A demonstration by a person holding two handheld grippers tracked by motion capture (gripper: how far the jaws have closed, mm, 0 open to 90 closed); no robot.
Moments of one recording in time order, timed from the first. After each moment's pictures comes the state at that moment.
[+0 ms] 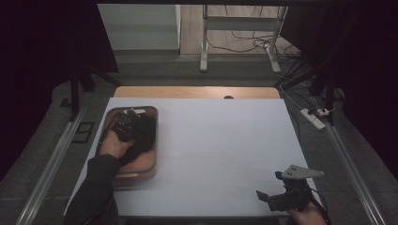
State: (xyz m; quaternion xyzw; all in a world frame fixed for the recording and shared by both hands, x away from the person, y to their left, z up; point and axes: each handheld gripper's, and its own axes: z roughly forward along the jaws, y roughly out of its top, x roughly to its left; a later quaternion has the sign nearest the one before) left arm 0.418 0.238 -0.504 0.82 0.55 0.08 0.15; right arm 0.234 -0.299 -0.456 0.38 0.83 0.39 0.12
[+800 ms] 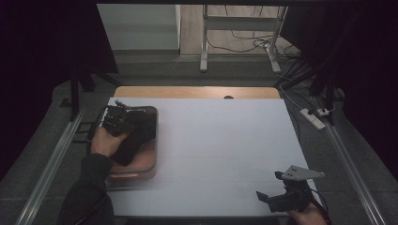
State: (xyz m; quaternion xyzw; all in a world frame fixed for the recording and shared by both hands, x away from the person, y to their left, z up) left arm 0.399 0.258 -0.450 0.79 0.55 0.10 0.26; right arm 0.232 -0.299 -0.455 0.36 0.84 0.39 0.13
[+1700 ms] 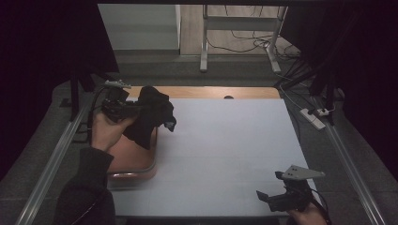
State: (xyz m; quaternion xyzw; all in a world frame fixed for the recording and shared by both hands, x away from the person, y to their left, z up) left arm 0.375 0.218 -0.353 0.79 0.44 0.10 0.41; right arm 0.233 -0.299 -0.456 0.37 0.83 0.39 0.13
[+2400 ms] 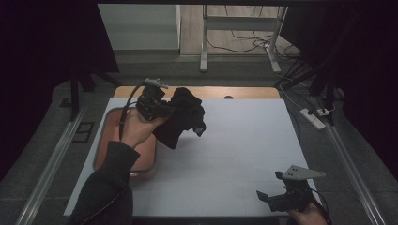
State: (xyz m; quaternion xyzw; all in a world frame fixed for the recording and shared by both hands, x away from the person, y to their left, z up) left arm 0.392 0.128 -0.350 0.84 0.36 0.07 0.41; right arm 0.233 -0.300 -0.455 0.37 0.83 0.39 0.13
